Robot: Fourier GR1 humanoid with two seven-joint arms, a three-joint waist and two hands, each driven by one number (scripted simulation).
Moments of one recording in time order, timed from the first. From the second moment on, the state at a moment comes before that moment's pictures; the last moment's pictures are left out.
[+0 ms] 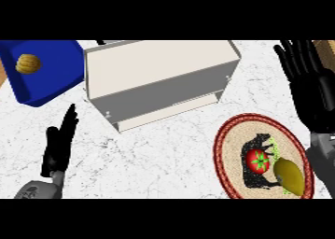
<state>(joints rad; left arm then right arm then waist) -0.09 0.34 -0.22 -1.30 0.15 0.38 0.06 -0.38 -0.50 0.20 -1.67 -0.42 -0.27 0.00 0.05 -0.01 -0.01</state>
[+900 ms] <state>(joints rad) 0.00 0.39 -0.28 -1.37 0.18 0.16 0.01 0.30 -0.48 0.00 -1.63 -0.27 -0.56 -0.17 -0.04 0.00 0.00</state>
